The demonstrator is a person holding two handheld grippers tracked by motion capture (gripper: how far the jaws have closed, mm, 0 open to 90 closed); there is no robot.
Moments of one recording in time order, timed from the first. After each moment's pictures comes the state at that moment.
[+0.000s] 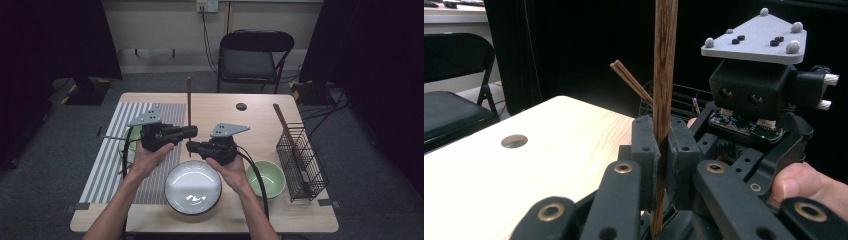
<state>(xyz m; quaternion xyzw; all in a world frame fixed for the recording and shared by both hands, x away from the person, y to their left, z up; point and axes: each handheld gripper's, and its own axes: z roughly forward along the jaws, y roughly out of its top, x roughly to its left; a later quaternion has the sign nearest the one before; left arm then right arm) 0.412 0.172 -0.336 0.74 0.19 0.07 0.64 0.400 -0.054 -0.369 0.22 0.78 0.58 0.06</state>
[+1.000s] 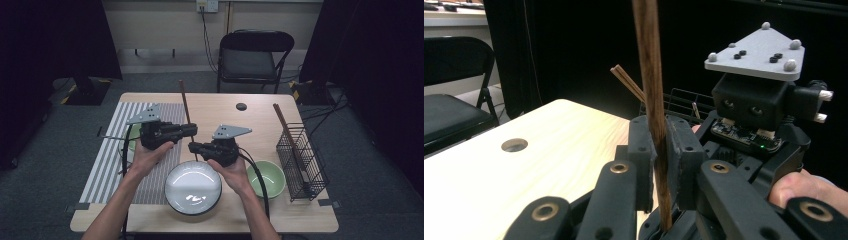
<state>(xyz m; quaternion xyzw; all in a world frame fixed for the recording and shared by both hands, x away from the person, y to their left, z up) 0.415 0.174 -0.332 0.74 0.19 0.07 0.64 0.397 -0.059 -0.372 0.23 0.78 0.58 0.07</state>
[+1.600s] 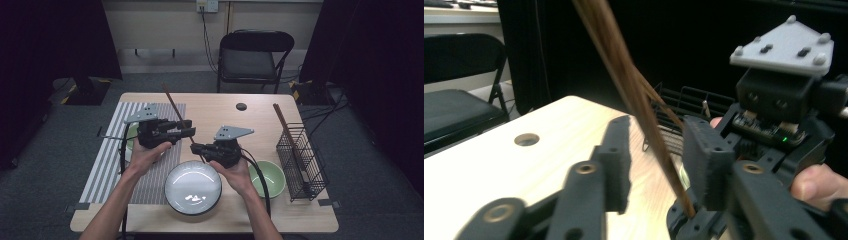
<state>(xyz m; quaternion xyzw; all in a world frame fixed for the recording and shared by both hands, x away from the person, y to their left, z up) 0.417 0.180 -0.330 0.73 0.20 0.07 0.65 0.392 -0.063 -0.370 0.23 0.78 0.57 0.07</state>
